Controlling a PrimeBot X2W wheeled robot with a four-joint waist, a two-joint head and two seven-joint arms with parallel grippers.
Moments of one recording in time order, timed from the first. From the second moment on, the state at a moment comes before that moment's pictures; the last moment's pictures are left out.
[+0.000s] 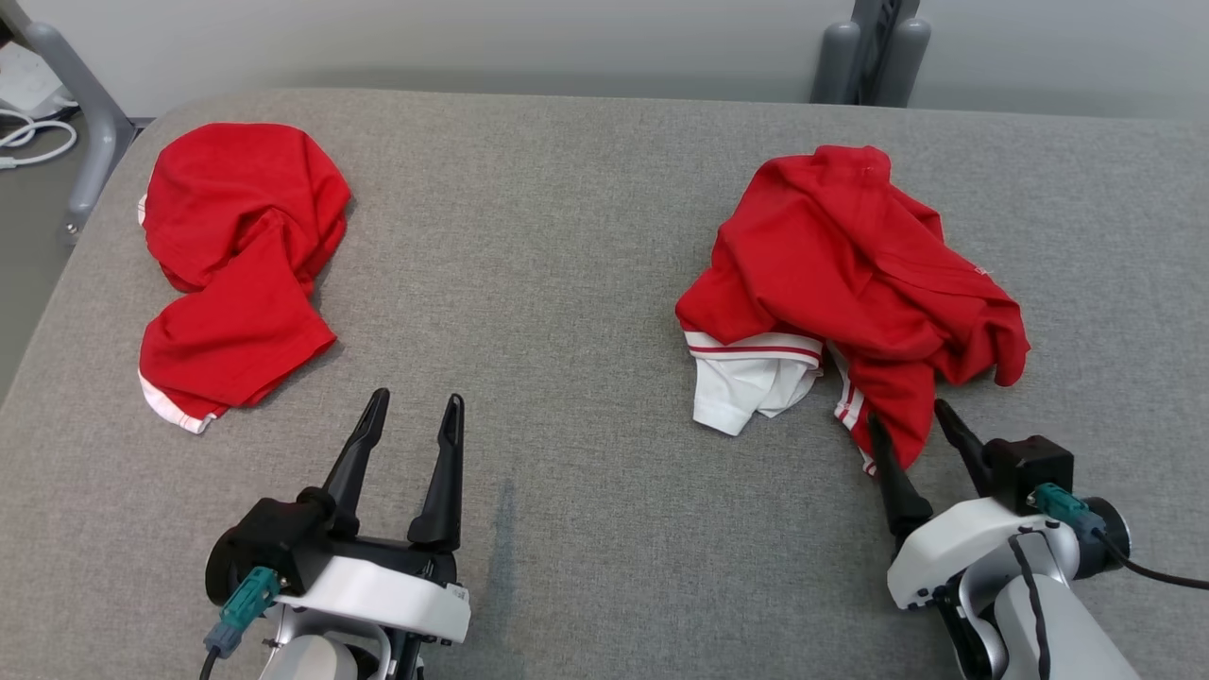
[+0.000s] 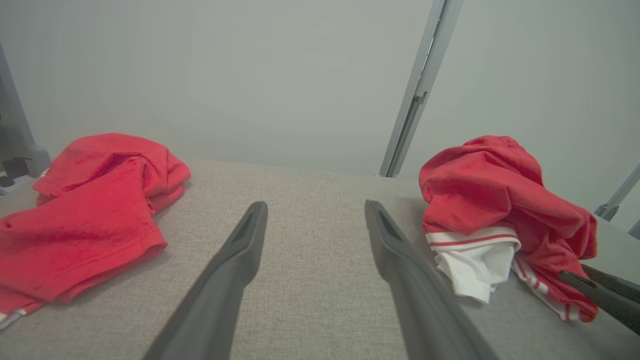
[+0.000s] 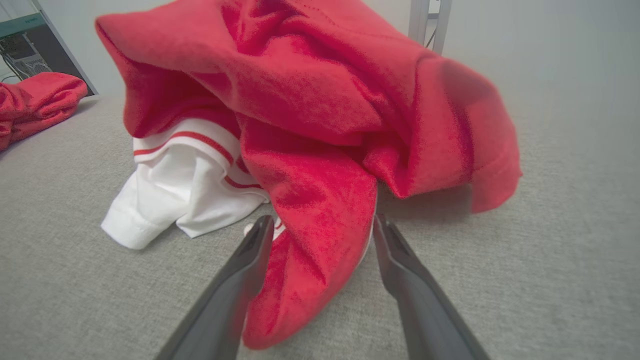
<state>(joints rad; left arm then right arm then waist) -0.11 0.05 -0.20 0.17 -0.31 -0.04 -0.26 -0.35 -0.05 0.12 0.66 0.14 0.13 -0.26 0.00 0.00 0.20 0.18</state>
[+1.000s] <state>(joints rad) -0.05 0.05 -0.17 0.16 -0.31 -0.02 -0.26 -0.32 -0.04 0.60 0.35 0.36 0.13 -0.12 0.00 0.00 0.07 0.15</state>
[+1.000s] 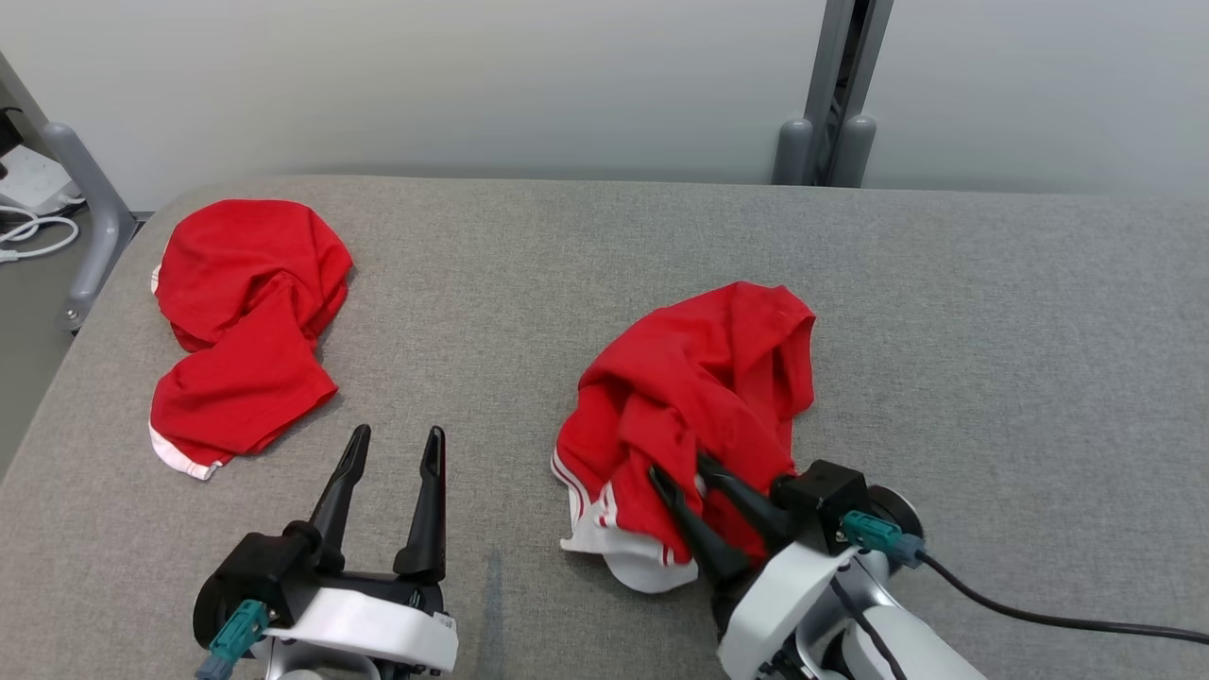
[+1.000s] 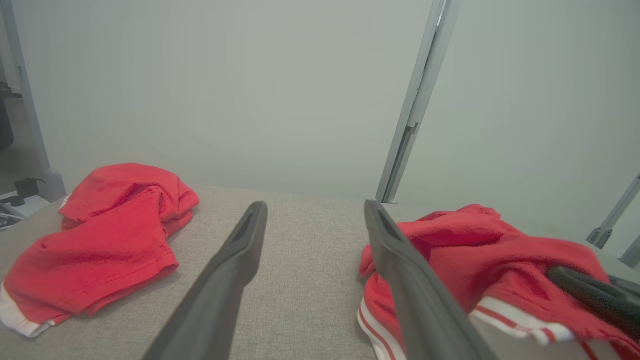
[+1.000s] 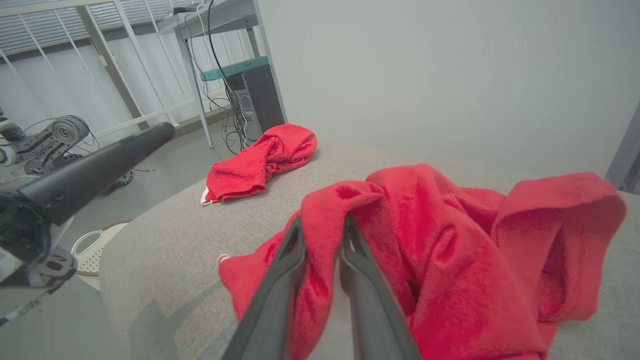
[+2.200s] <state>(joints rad) -0.03 0.05 -0.14 0.12 -0.31 -0.02 -0.26 -0.12 -0.05 0.12 0.22 0.09 0.13 -0.21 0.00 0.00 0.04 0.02</state>
